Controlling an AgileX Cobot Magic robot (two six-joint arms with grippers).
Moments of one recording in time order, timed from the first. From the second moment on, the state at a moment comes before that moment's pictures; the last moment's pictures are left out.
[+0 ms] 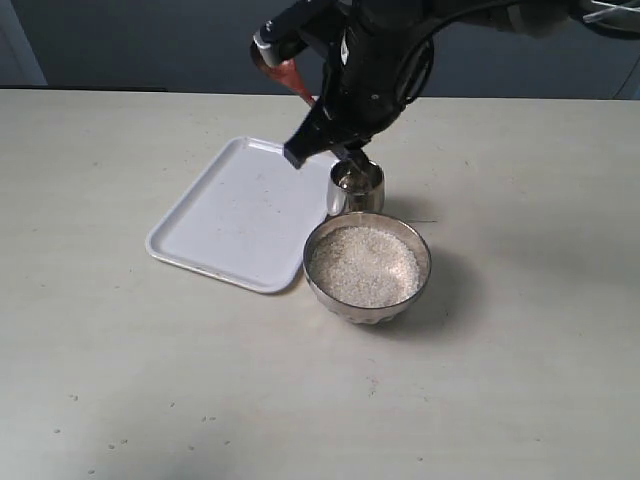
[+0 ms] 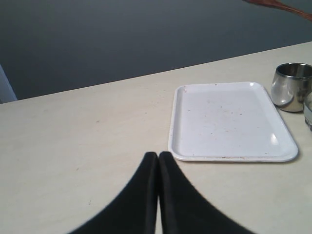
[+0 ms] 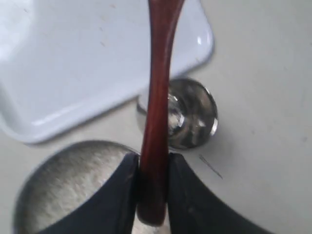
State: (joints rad) left arm -0.32 0.00 0.00 -0.18 0.25 0.27; right arm 0.80 1.93 -1.64 -0.16 0.96 -0.07
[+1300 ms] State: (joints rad) left arm -0.32 0.00 0.00 -0.18 0.25 0.27; right arm 0.82 2.31 -1.92 0.24 1.00 -0.07
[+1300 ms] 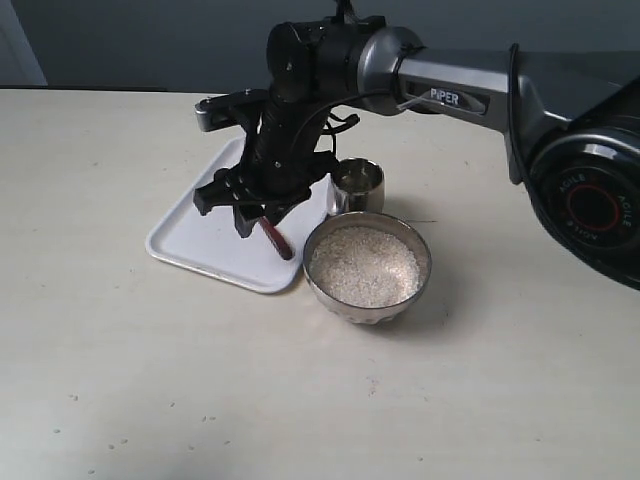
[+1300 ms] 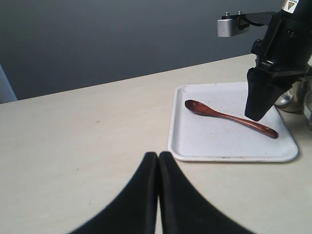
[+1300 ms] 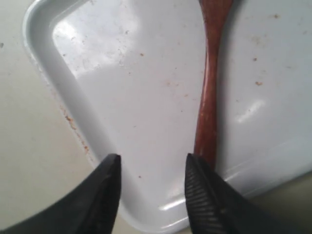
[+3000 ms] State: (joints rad) left arm -0.32 0.00 0.00 -0.18 0.25 0.27; right arm 0.65 0.91 -1.04 -0.16 1.01 0.21
